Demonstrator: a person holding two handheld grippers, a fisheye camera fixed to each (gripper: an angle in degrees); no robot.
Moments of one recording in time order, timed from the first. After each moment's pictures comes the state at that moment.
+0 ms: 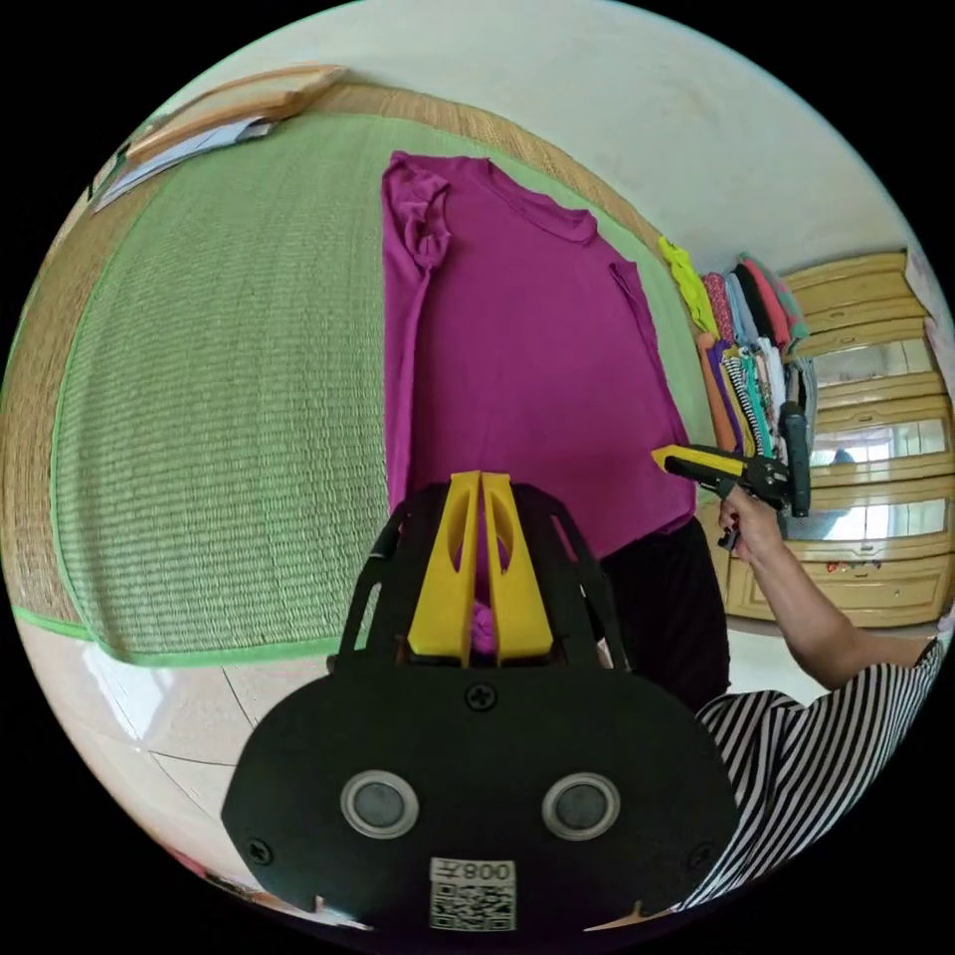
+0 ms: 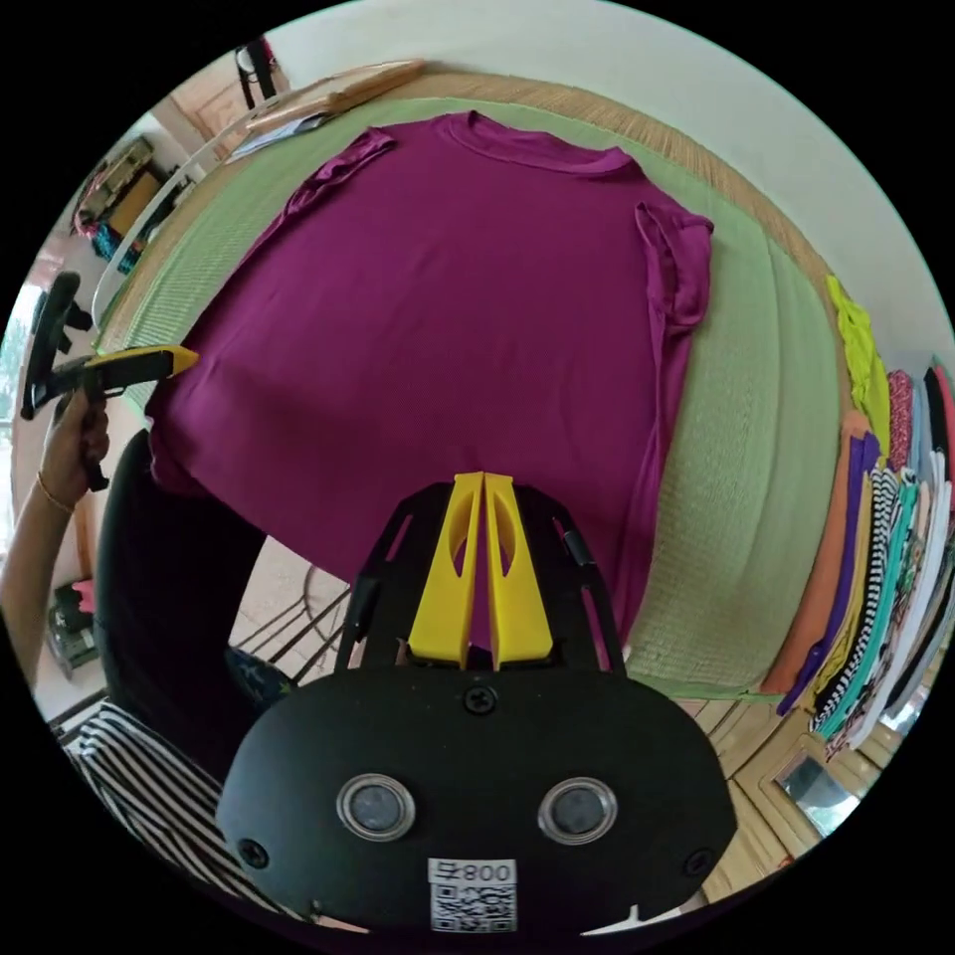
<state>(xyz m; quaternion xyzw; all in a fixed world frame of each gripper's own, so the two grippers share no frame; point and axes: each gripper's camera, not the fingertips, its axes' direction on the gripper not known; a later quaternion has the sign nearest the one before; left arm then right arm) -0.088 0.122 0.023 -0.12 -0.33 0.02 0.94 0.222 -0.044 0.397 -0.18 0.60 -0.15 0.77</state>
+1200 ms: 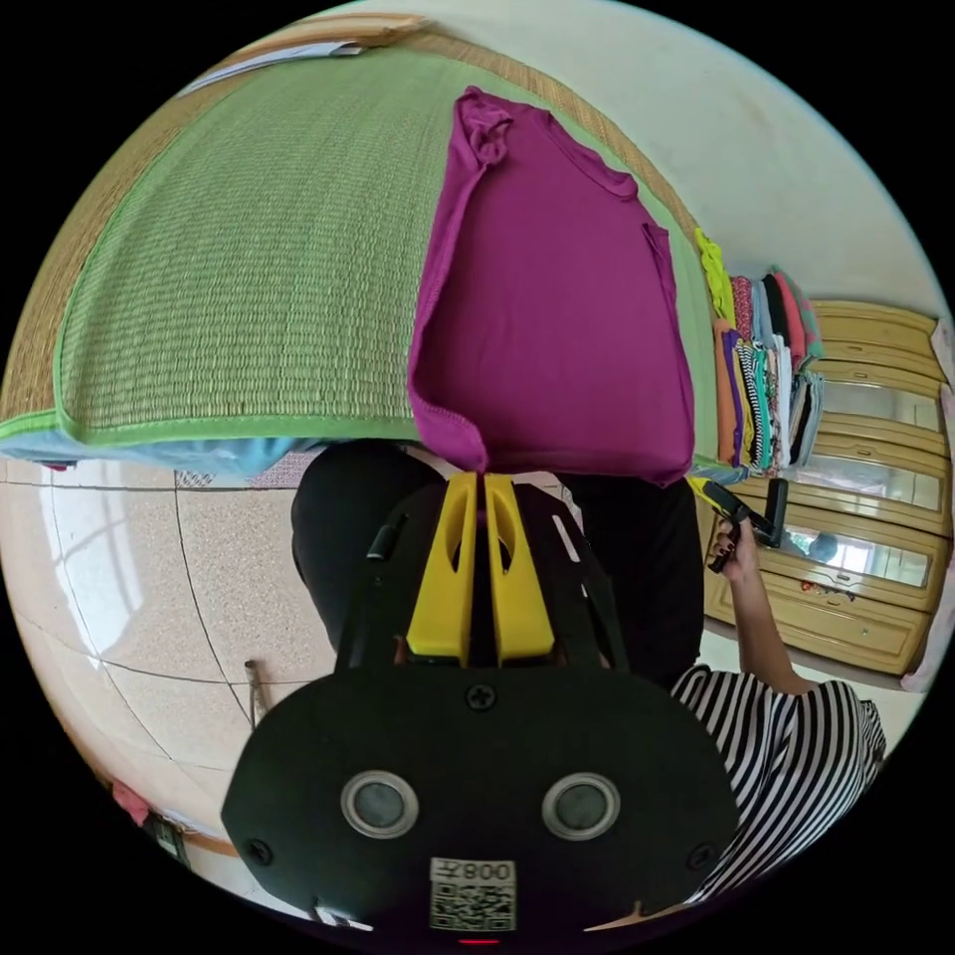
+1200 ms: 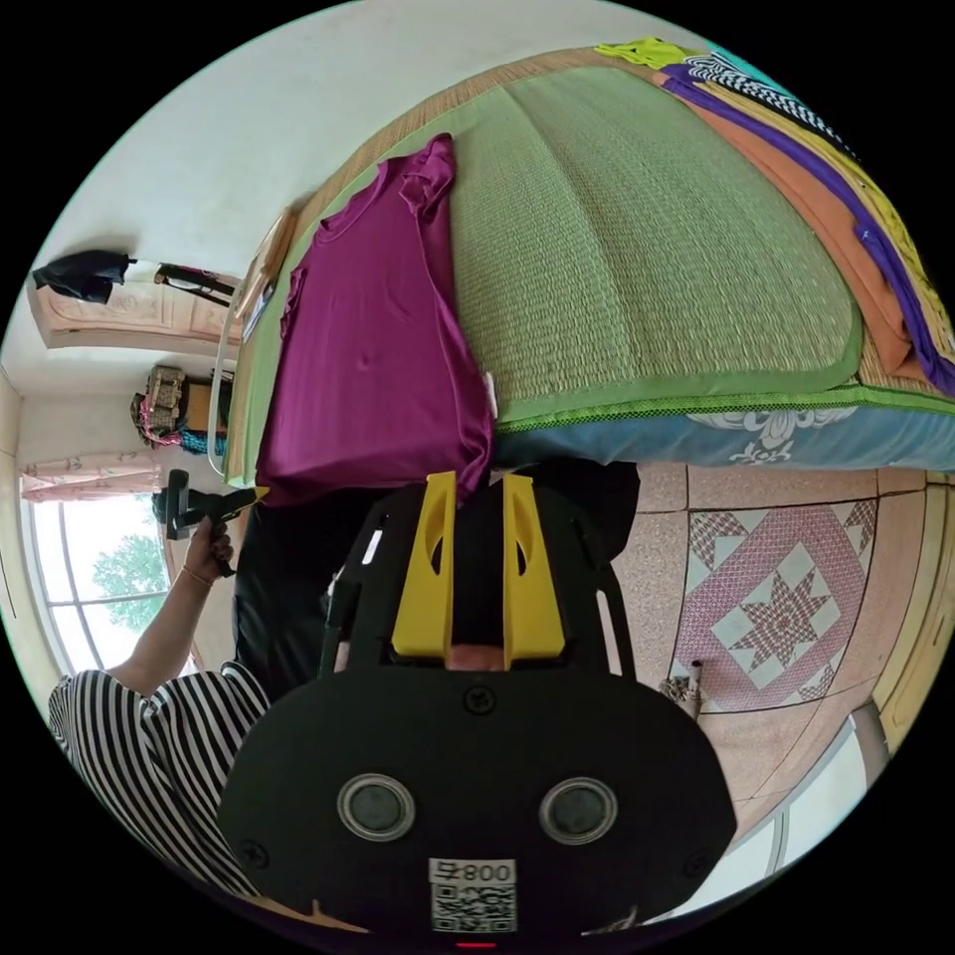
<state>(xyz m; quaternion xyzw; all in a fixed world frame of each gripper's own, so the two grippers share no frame) -0.116 0.324 0.021 -0.15 -0.32 -0.08 0.93 0.232 0.149 0.100 -0.02 0.41 0.02 0.91</state>
